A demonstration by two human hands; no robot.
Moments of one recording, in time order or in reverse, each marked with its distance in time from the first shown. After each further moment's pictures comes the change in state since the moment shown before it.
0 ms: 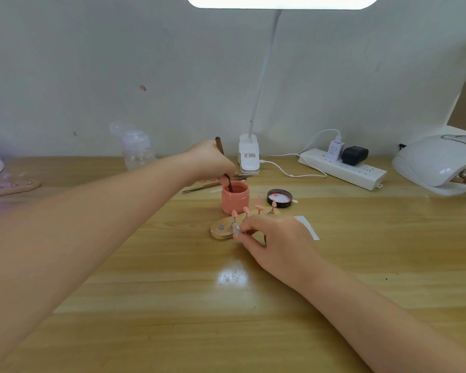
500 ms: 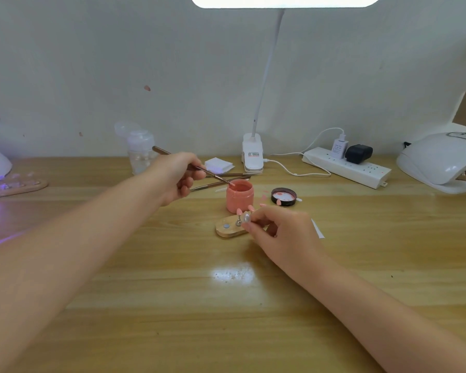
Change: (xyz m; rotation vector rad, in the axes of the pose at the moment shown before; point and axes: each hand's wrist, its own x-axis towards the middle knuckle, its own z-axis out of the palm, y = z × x) left_hand -0.019 -0.050 -0.012 -0.756 0.119 -0.310; right_hand 0.000 -0.004 -0.003 0.214 0.092 0.092
